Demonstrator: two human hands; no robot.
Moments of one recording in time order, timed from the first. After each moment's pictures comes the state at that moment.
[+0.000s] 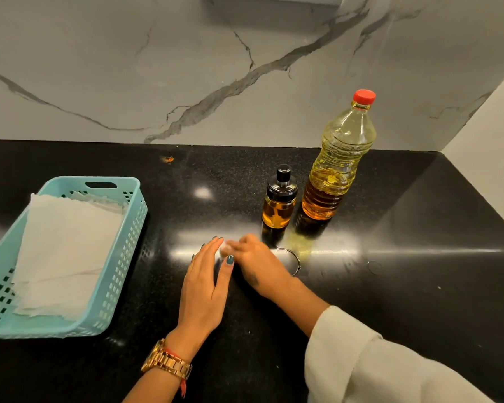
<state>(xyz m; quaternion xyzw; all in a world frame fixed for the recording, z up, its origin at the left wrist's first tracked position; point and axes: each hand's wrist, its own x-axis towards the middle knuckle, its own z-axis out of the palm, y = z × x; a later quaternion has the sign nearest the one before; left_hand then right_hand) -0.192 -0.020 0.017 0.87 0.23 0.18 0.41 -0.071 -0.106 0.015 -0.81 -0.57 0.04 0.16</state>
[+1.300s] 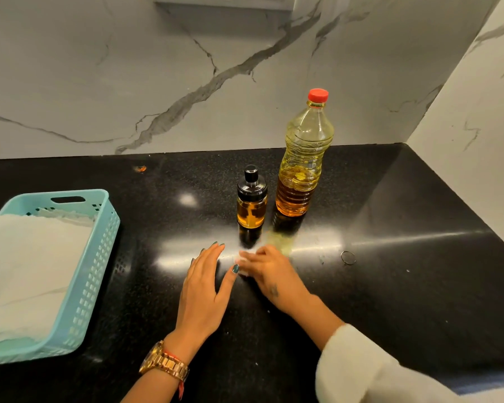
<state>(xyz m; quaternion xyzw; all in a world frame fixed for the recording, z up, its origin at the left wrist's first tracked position) -0.178 -0.047 0.020 0.90 0.18 0.14 0.38 -0.062 -0.182 -0.010 -0.84 -0.48 -0.05 0.24</state>
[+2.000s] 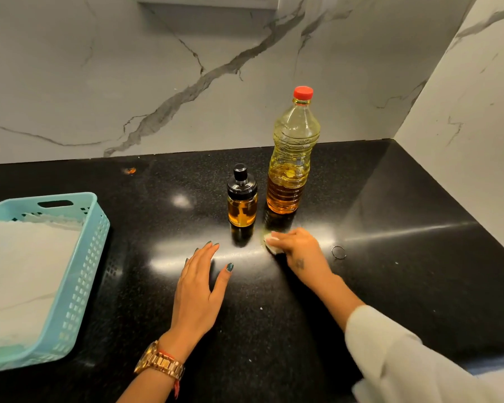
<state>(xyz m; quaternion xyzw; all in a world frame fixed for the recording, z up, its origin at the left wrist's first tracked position) -0.177 -0.050 0.019 0.90 0.16 0.14 0.39 -0.028 -0.225 0.009 -0.90 -0.31 0.01 0.32</state>
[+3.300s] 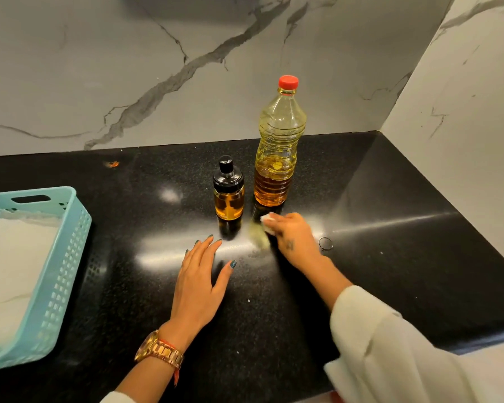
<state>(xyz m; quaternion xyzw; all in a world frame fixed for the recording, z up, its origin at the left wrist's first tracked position) -0.163 -0.062 0.007 0.93 0.12 0.12 0.32 -0.006 -0.226 0.005 -0.92 -0.30 0.00 0.26</state>
